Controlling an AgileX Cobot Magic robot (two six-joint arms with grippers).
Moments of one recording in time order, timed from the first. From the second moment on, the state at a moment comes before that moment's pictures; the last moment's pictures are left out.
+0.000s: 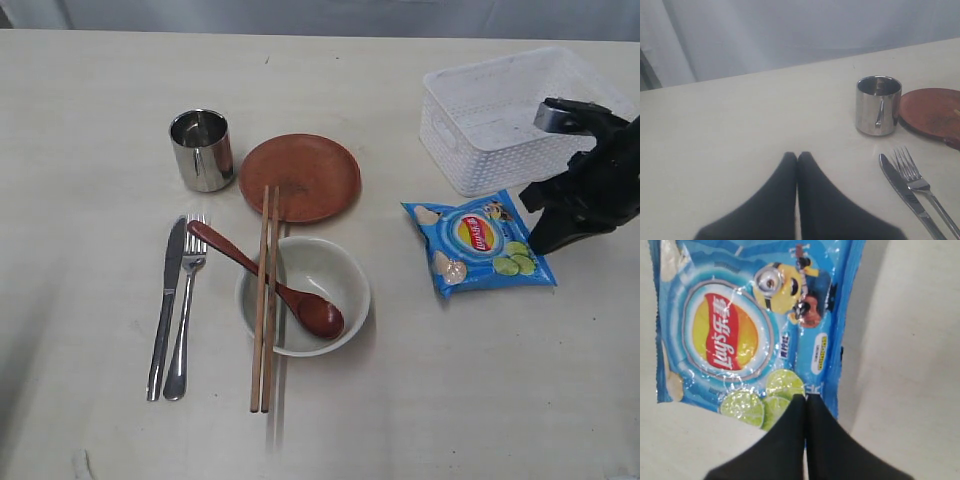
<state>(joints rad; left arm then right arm) -0.17 0.00 0.00 0.06 0.32 0.04 -0.08 1.81 -0.96 0.43 0.92 -0.69</state>
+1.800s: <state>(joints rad) -0.17 0.00 0.00 0.06 0.32 0.04 0.05 1.59 -0.98 0.85 0.79 -0.84</state>
